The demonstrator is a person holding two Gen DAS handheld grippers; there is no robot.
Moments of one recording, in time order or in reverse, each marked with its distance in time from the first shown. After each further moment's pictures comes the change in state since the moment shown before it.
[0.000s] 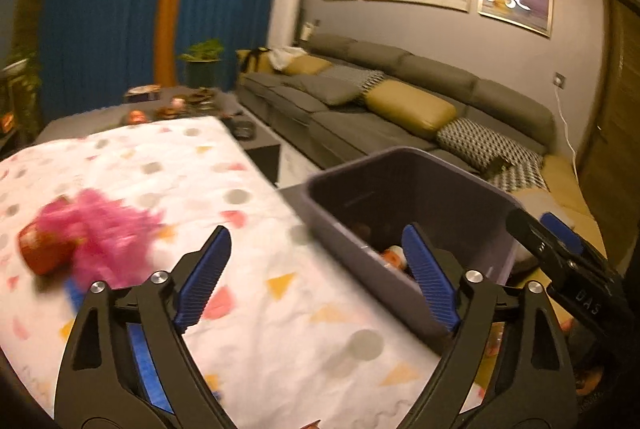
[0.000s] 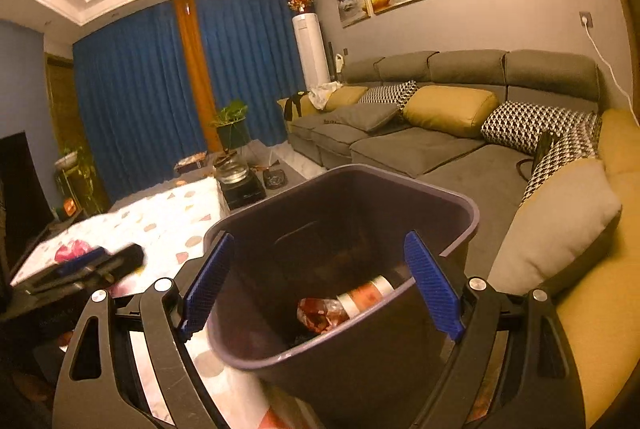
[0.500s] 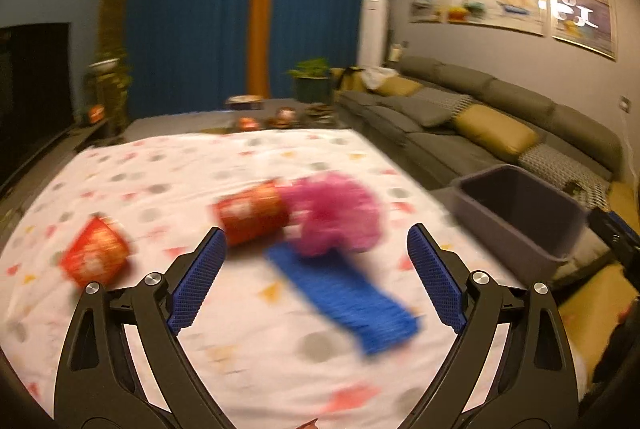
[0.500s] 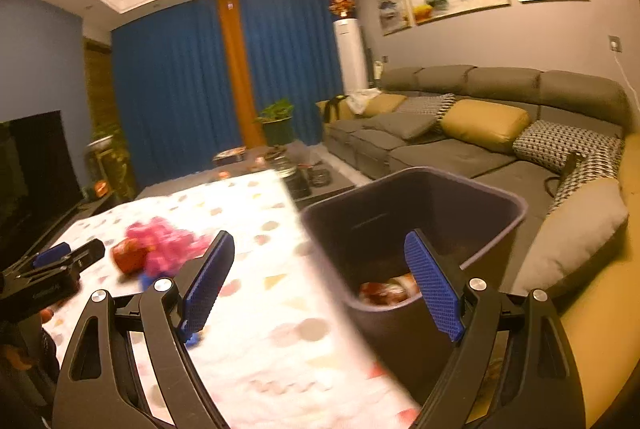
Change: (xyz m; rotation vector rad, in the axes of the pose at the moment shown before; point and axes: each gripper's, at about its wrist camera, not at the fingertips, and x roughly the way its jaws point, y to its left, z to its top) left arm -0.126 0.121 -0.022 -0.079 -0.068 0.335; right arm -0.050 0.078 -0.010 -0.076 -0.006 0.144
